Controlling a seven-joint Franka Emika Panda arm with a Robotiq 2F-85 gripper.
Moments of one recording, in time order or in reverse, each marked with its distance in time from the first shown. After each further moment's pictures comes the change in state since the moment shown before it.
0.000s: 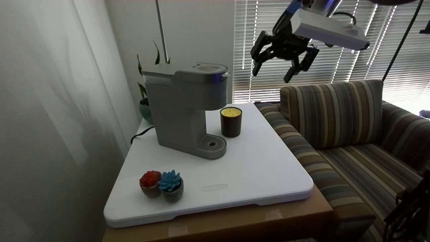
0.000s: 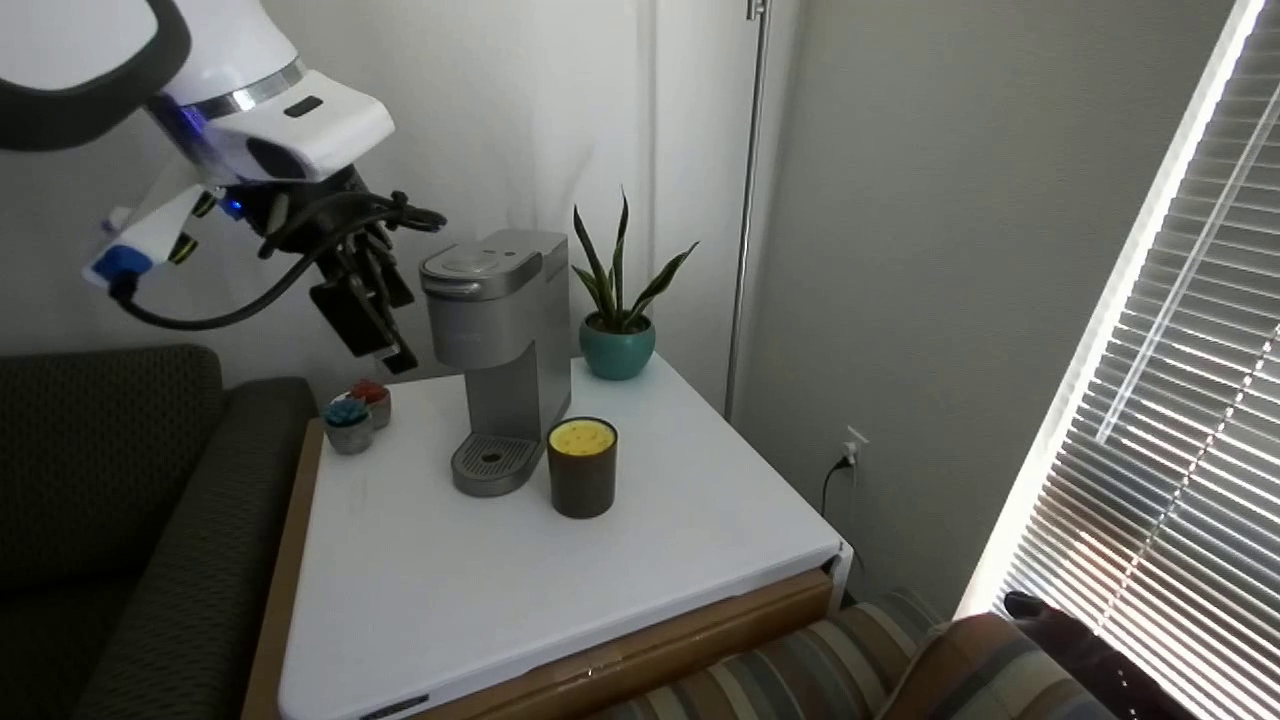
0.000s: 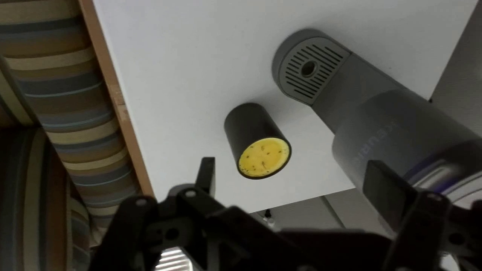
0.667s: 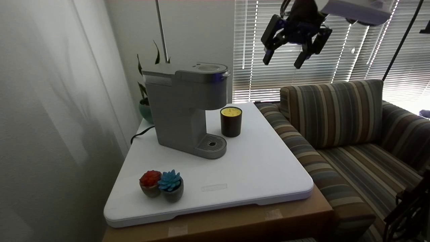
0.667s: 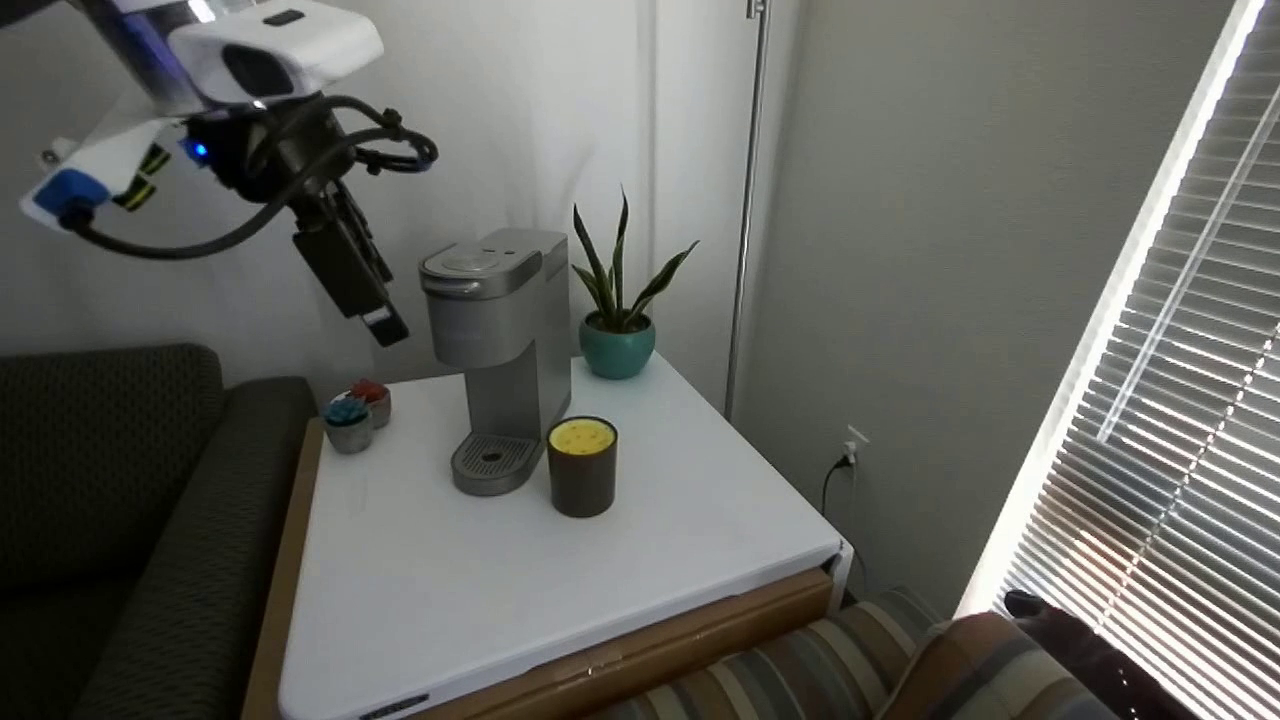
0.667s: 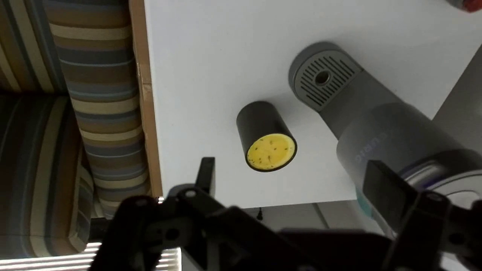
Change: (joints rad) arm -0.013 -0.112 -0.009 -0.011 0.016 -0.146 -0.168
